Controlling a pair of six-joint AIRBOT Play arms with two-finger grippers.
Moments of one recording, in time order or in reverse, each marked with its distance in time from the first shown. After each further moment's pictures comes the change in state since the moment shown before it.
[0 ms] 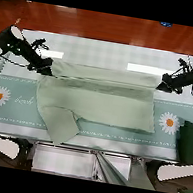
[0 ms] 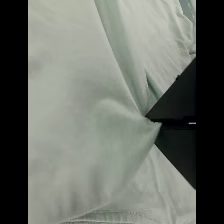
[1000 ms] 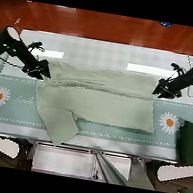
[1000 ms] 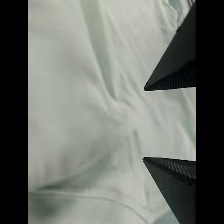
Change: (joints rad) left arm 0.043 0.024 -0.019 0.030 -0.074 -0.013; right arm 0.035 0.026 -0.019 -0.093 0.120 0.016
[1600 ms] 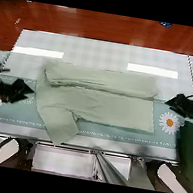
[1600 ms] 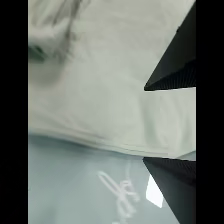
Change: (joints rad) left arm 0.380 0.721 -0.856 -0.216 0.333 0.037; right arm -0.225 0.644 -0.623 0.190 -0.270 -0.079
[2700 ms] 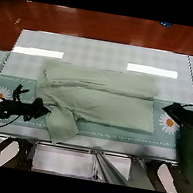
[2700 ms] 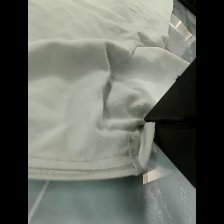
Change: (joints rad) left arm -0.180 0.050 -0.338 -0.176 0.166 0.031; right arm -0.034 0.214 -0.212 -0.038 -0.164 0.060
